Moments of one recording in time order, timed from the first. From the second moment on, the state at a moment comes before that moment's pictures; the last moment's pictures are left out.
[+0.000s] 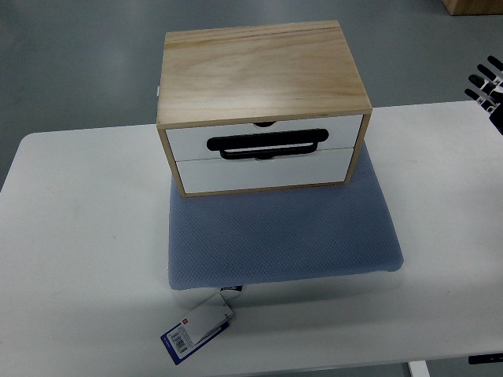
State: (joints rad) left arm -0.02 0.00 -0.07 -0.15 0.00 -0.02 0.08; right arm 0.48 -0.59 1.22 0.89 -0.26 0.24 0.08
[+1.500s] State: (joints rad) left arm -0.02 0.00 -0.07 -0.15 0.00 -0.02 0.08; right arm 1.64 -0.92 -0.11 1.21 -0.19 0.50 0.12
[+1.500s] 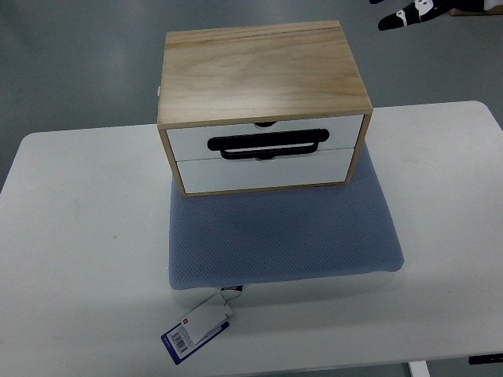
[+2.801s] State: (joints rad) left arm -0.02 0.00 -0.07 -0.15 0.00 -0.02 0.08; right arm 1.98 -0.41 -0.63 1.25 0.08 0.53 0.11
